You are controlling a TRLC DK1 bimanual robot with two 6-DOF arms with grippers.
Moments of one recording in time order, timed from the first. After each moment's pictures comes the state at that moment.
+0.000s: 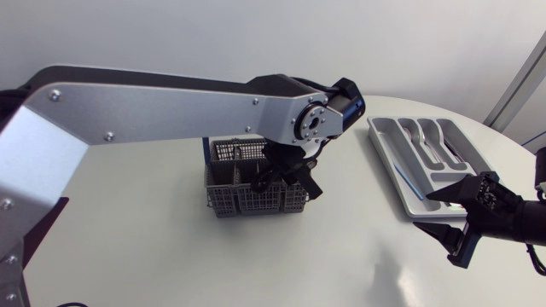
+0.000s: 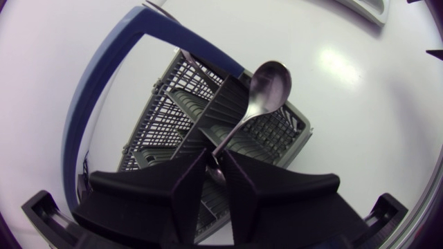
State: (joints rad) left arm -0.90 2.11 1.73 -0.86 -0.54 0.07; right arm -0.37 1.08 0.52 -0.44 -0.59 -1.21
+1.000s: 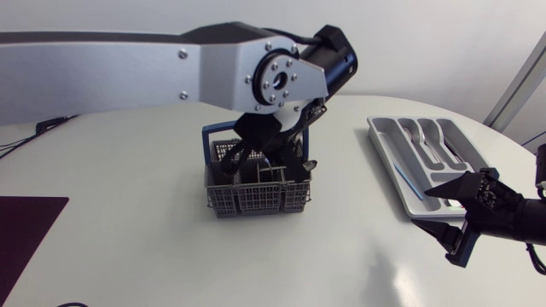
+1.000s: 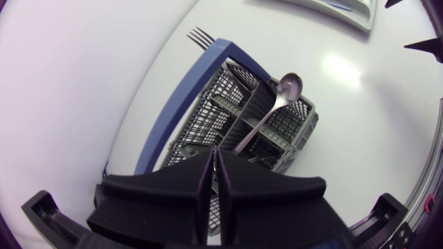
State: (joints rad) left arm -0.90 1.91 1.67 -0.88 -0.57 0.19; right arm -0.33 1.03 0.52 -0.44 -0.58 -1.17
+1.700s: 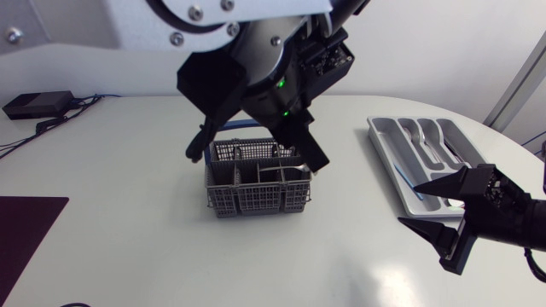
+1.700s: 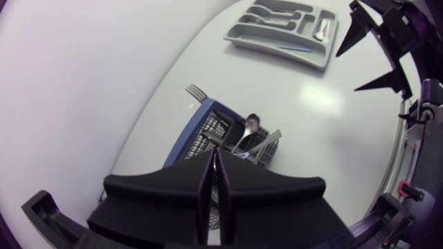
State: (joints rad) left arm -0.98 1.73 1.71 -0.91 -0.45 0.23; right arm -0.15 0.82 0.53 -0.54 -0.60 -0.94
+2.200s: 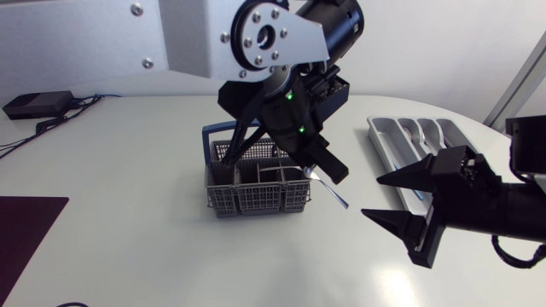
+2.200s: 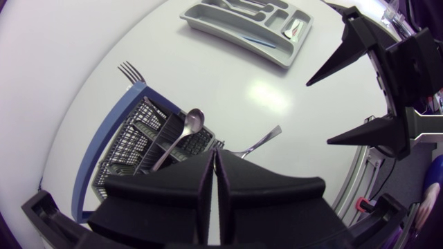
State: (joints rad) left arm -0.90 1.87 1.74 -0.91 -0.09 0.10; right arm 0.21 0.85 0.59 -0.44 -0.49 -0.62
